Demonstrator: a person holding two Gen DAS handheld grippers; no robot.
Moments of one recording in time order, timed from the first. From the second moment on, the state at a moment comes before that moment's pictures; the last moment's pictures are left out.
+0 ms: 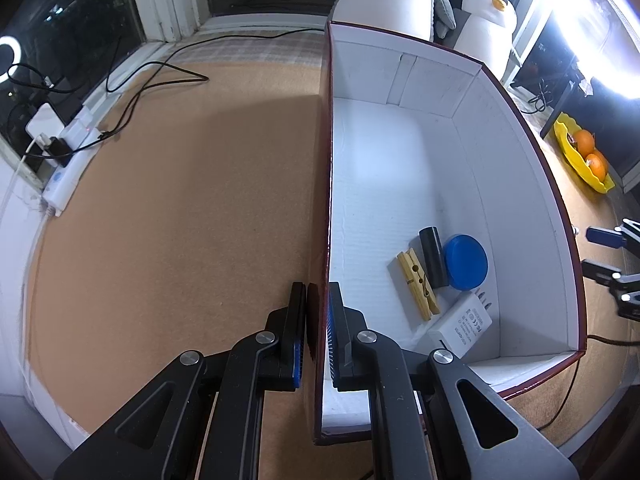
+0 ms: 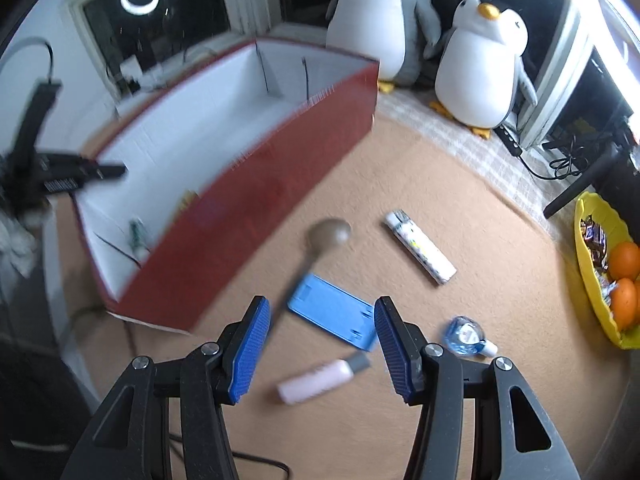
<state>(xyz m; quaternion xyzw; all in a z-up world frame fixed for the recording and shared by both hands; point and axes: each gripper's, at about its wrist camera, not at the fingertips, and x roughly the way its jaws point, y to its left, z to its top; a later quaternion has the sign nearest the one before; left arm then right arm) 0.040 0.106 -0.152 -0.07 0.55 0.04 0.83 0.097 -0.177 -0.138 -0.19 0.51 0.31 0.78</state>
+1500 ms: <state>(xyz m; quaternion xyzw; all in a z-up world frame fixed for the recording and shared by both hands) 0.036 0.104 -0.152 -0.07 0.55 0.07 0.83 0.163 -0.176 -0.209 -0.23 0.57 0.32 0.72</state>
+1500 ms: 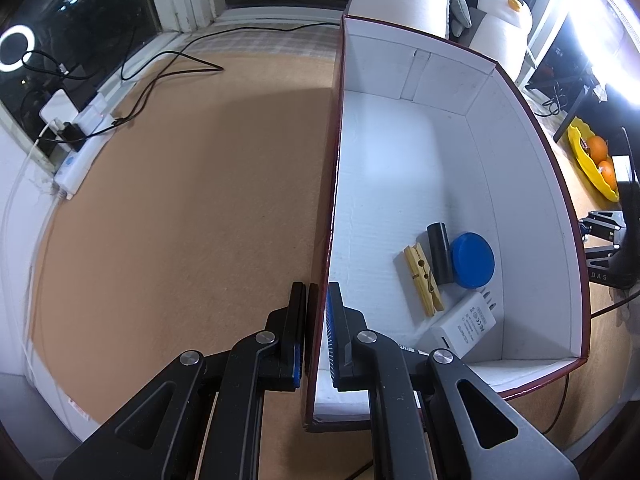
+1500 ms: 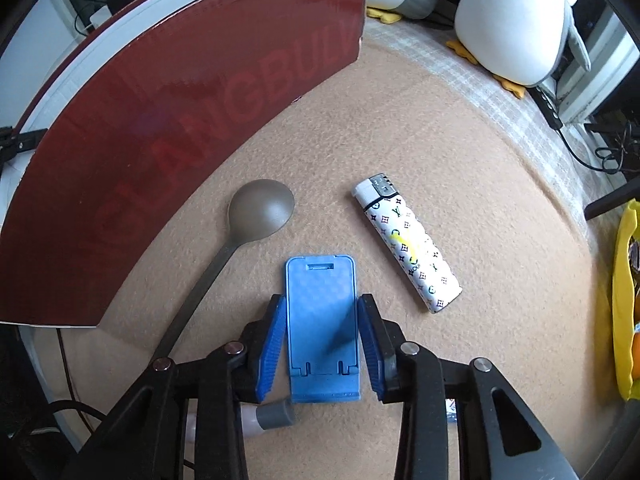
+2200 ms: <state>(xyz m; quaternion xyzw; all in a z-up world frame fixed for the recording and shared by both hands) 0.036 0.105 -0.153 -0.08 0.55 0.06 0.83 0.145 -0.182 -0.150 -0.15 0.52 0.29 0.79</state>
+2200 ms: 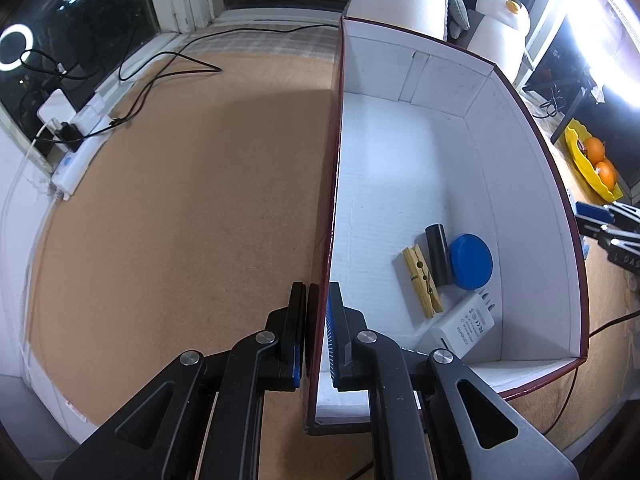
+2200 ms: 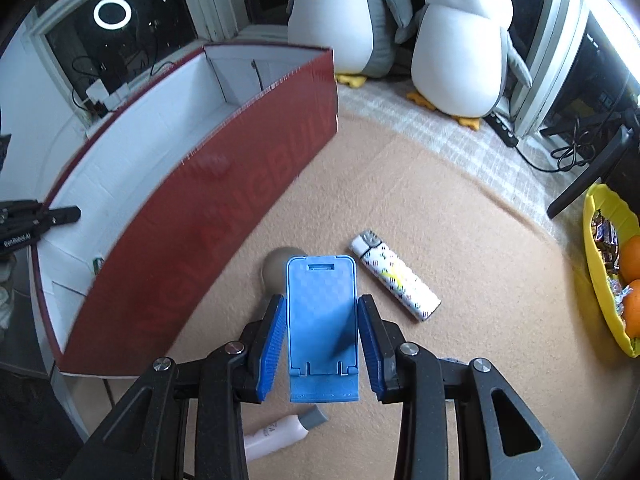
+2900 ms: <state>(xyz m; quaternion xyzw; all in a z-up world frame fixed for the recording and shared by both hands) 0.034 0.109 -0.153 -0.08 0.54 0.04 0.84 0.130 -0.071 -0.089 -0.12 0.47 0.34 0.81</state>
